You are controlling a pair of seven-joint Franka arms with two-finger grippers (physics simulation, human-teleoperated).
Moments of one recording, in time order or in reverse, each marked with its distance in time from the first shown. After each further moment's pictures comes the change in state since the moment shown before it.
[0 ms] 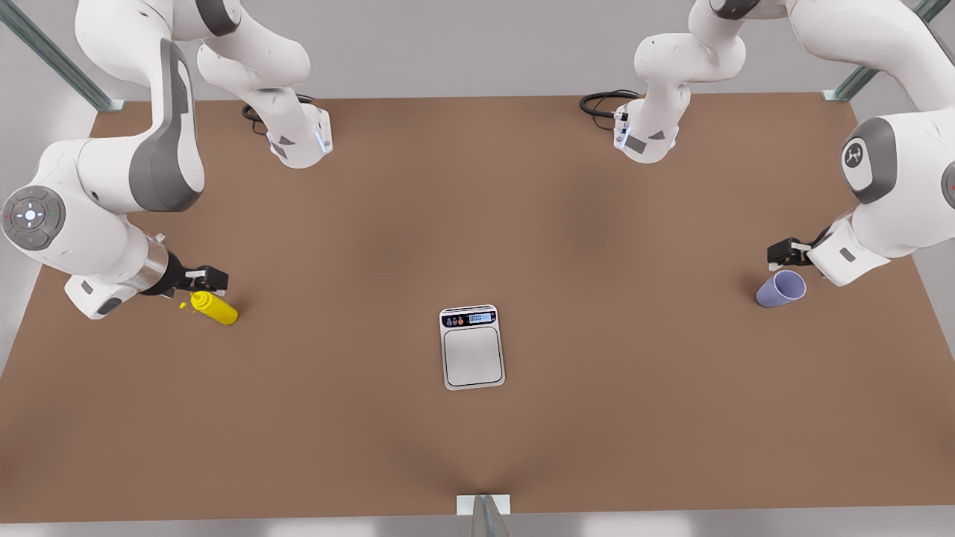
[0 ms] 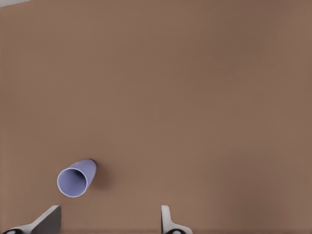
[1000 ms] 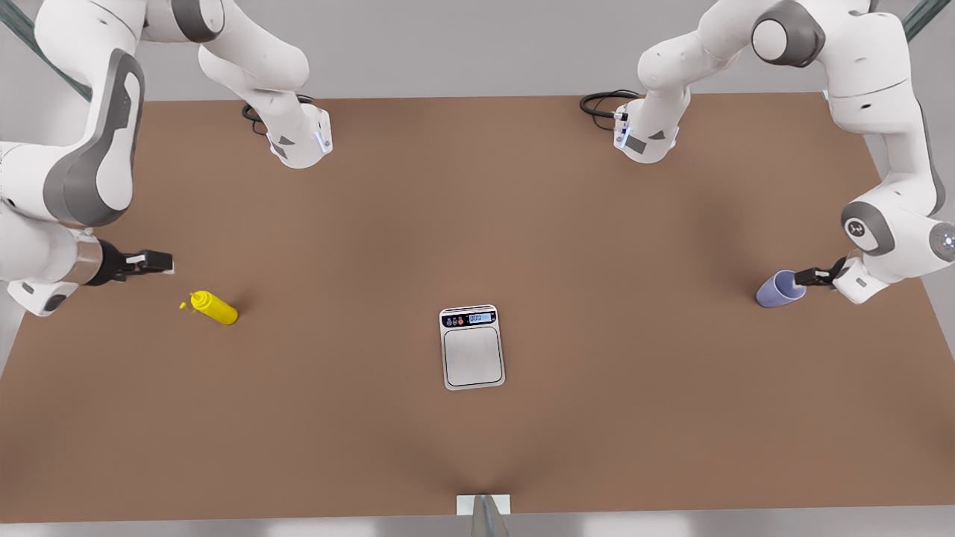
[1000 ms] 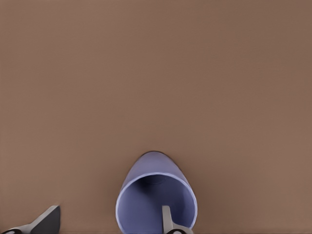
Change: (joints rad) left arm 0.379 0.211 0.054 -0.457 -0.058 0.644 0.332; right arm -0.180 0.010 0.003 0.006 -0.002 -0.146 -0.352
